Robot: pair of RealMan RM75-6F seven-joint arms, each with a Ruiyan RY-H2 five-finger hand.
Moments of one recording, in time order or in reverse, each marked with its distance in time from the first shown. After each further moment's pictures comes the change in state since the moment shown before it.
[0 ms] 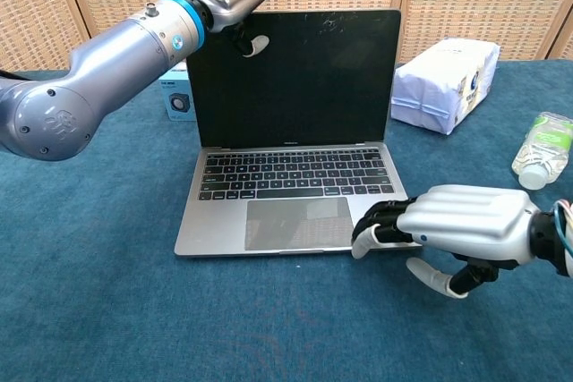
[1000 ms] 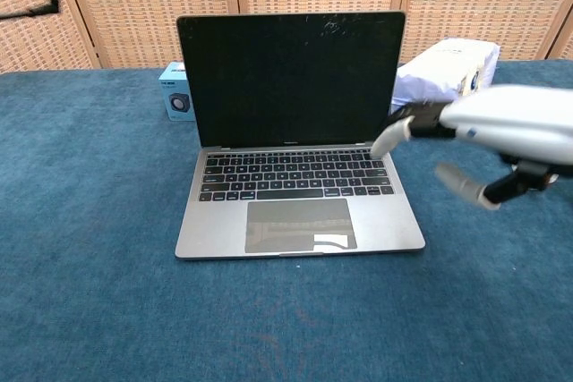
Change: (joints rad) left arm 0.172 0.505 0.052 -0.646 0.188 0.193 -0.265; right arm -0.061 0.192 0.042 -0.166 -0.050 0.234 0.037
